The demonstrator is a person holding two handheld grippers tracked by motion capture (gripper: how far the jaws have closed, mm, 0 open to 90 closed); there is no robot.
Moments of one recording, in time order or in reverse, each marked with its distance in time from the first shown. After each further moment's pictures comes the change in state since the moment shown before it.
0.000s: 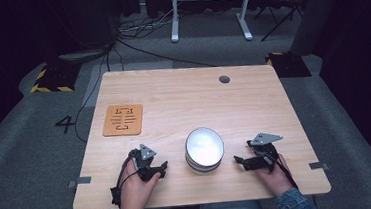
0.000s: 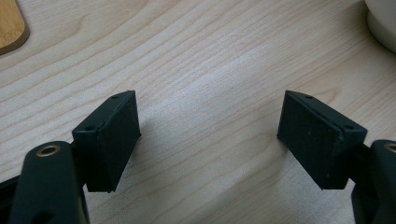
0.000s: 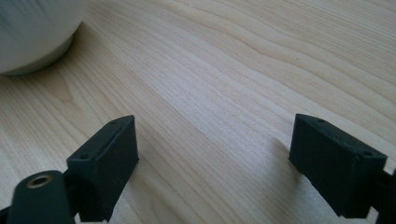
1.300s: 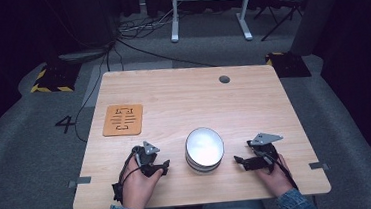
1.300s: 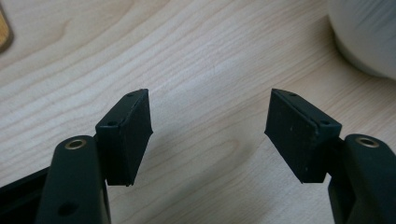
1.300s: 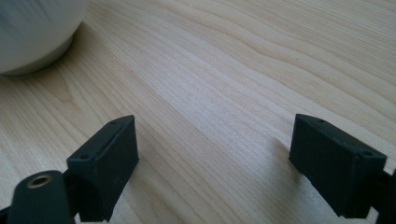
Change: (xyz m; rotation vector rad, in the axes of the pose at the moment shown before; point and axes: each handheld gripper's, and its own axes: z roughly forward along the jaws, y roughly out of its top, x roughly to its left) left arm -0.010 0.021 -0.012 0.063 -0.031 -0.033; right arm 0.000 0.000 0.000 0.000 0.000 0.000
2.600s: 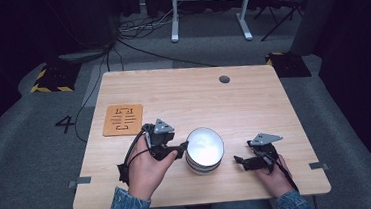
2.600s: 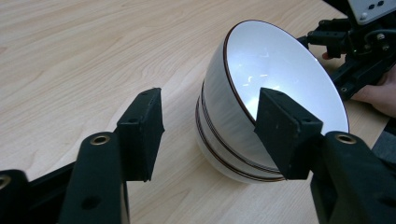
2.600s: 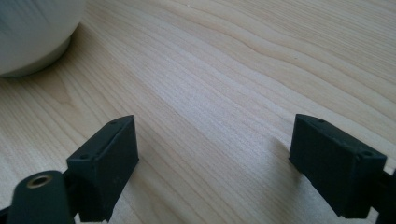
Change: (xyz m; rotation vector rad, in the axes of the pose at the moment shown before) left arm -0.042 0.085 -0.061 -0.133 -0.155 0.060; right arm 0.001 0.000 0.000 0.002 -0.010 0.011
